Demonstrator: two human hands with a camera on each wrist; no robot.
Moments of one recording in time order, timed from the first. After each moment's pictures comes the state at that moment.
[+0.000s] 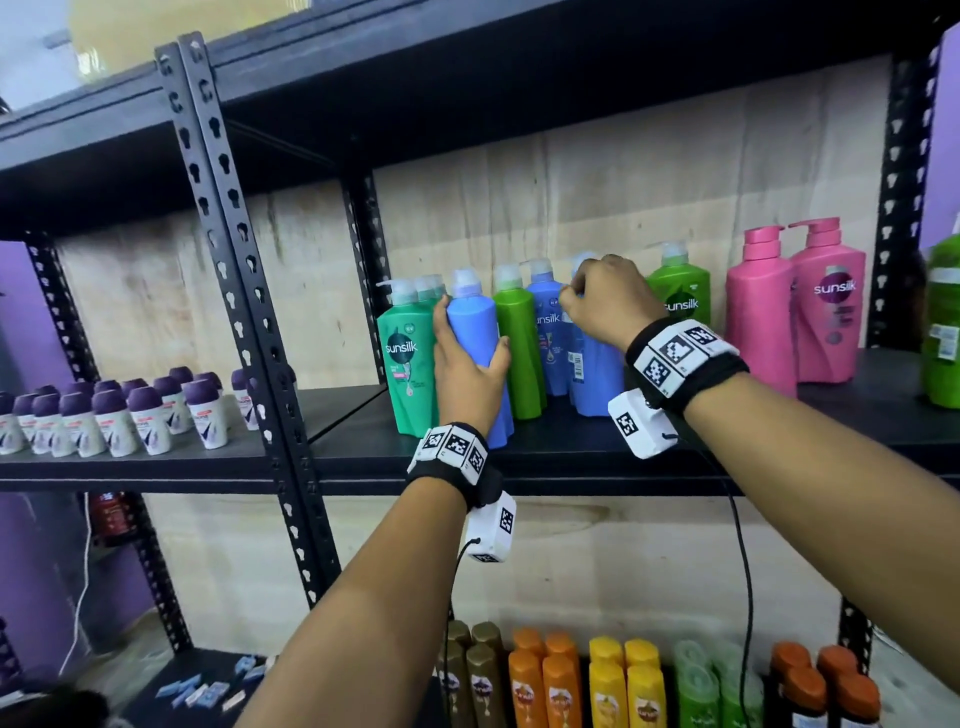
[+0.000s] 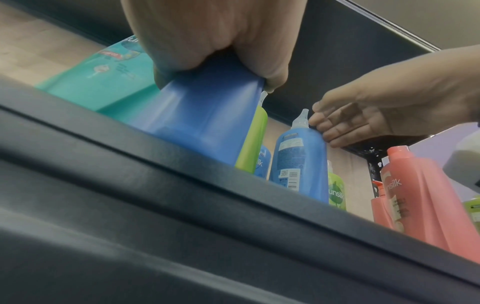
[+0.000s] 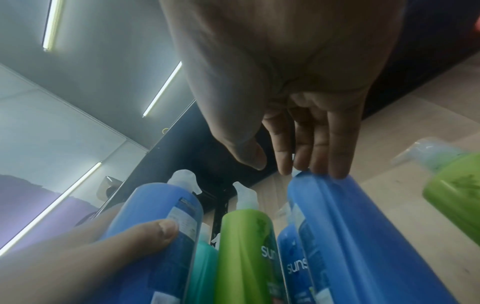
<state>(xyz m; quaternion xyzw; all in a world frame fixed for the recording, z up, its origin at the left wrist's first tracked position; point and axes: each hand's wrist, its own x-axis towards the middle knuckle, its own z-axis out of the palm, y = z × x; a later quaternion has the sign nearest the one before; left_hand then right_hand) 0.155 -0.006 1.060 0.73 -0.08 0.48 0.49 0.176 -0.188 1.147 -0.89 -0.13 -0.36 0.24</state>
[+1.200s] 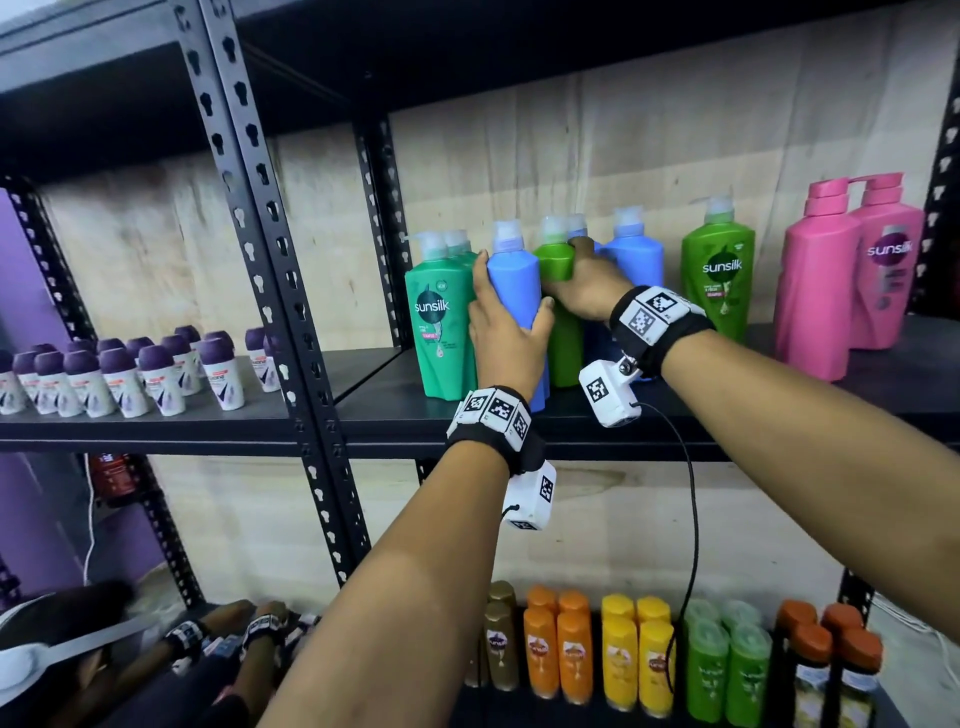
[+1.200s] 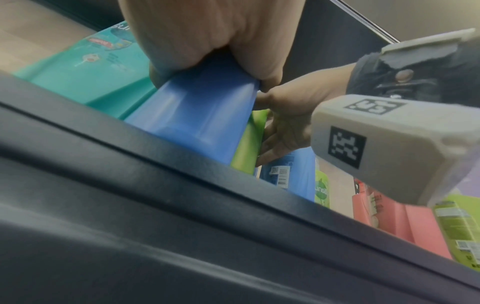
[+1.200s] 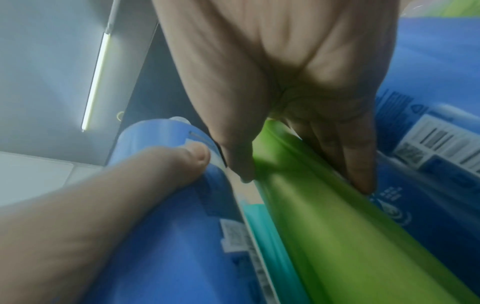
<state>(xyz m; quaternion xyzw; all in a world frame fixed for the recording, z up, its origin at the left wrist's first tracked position) 0.149 -0.004 1.061 0.74 -0.09 0.46 0.49 0.229 -0.118 1.126 -0.90 -0.14 -0.22 0.34</state>
